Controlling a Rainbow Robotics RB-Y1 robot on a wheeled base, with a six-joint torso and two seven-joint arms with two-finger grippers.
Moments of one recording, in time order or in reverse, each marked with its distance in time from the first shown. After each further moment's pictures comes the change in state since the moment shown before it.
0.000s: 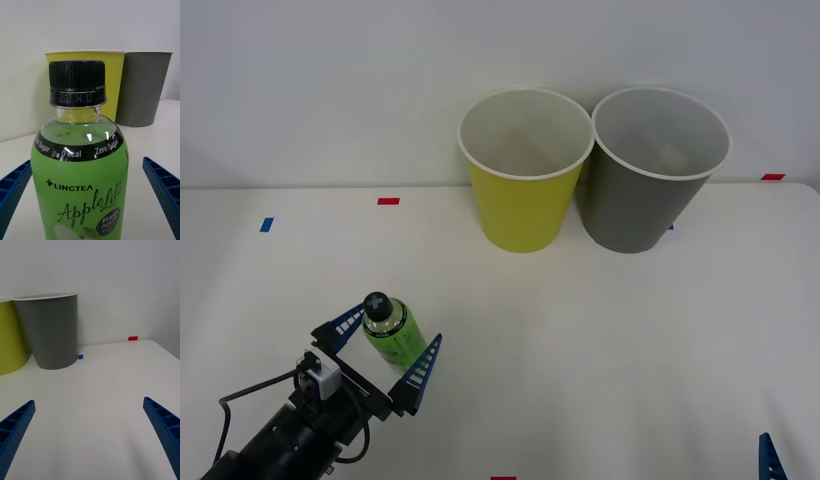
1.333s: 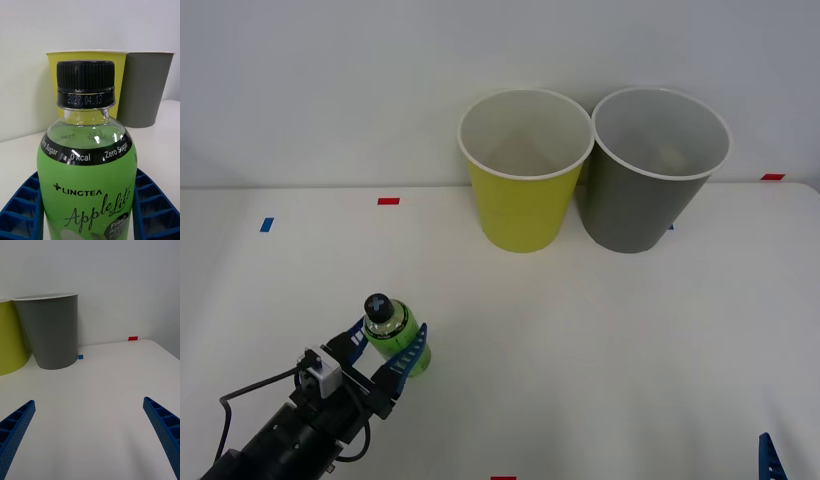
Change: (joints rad) right arm 0.000 0.000 0.000 0.000 0.000 0.000 0.000; left arm -0.001 -0.003 0.002 0.000 0.007 0.004 0.000
